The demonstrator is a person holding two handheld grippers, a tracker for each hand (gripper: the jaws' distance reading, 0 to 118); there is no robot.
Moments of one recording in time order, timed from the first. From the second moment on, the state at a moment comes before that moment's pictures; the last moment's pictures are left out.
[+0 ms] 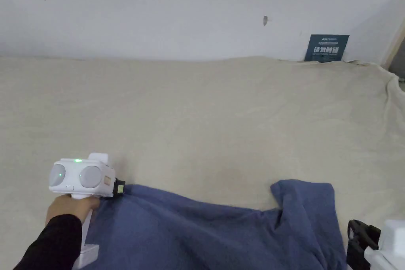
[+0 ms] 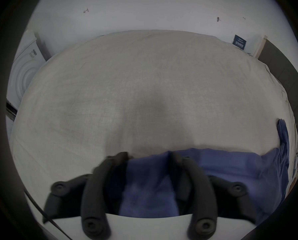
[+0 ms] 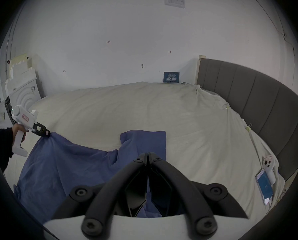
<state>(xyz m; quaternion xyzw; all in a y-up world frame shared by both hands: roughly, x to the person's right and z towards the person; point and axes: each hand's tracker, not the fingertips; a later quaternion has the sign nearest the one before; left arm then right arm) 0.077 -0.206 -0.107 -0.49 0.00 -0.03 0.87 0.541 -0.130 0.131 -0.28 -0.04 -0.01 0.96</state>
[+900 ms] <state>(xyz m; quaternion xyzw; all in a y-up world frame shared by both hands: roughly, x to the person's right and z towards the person) 0.056 -0.105 0.006 -0.40 -0.04 0.03 0.91 0.565 -0.227 0.021 -0.50 -0.06 -0.01 0.86</state>
